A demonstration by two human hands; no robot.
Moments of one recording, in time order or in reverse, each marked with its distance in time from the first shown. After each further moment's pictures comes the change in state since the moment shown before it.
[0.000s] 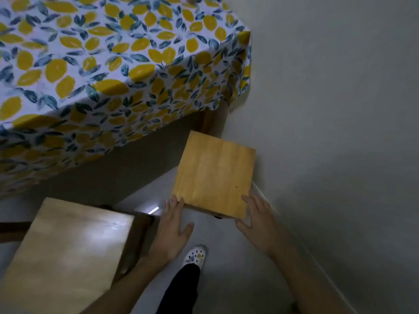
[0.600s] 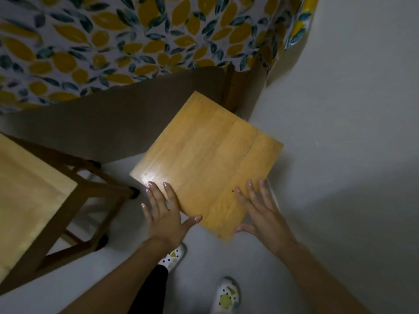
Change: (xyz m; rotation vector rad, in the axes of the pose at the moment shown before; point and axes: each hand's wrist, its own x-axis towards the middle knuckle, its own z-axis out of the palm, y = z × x) left_hand 0.133 -0.013 0.167 0.256 0.114 -0.513; right_hand 0.167 0.196 0.080 -0.395 -0.204 -0.527
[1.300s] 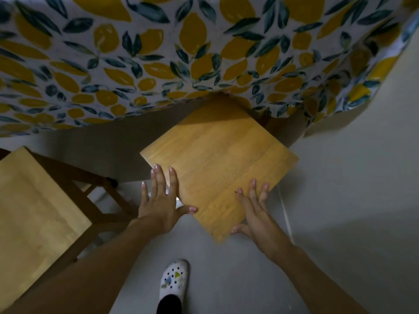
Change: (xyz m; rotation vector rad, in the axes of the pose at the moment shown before) left_hand 0.122 -0.028 -0.112 0.097 0.078 0.034; right_hand 0.167 -0.024 -0.033 0.082 0.049 -0.117
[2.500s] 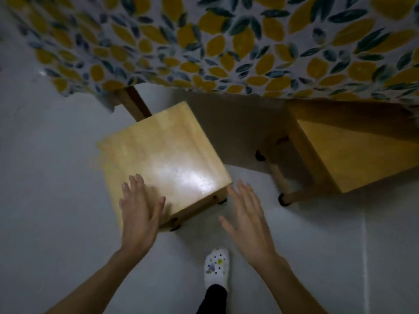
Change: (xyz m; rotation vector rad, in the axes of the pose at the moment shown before) left_hand -0.198 -0.281 0.055 -0.597 0.682 -0.434; right_hand 0.000 -0.300 0.093 0.182 0.027 -0.287
